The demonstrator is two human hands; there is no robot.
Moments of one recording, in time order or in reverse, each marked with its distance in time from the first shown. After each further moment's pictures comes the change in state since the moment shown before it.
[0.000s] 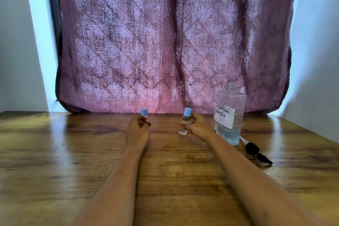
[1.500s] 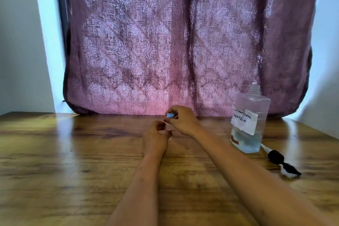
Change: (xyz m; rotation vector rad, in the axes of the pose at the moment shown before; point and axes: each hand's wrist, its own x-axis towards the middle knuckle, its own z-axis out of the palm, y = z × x) left_hand 0.008 -0.012 0.016 0.002 -0.131 -0.039; right_hand 0.029 -0.051 0.077 -0.416 -0.073 -0.338
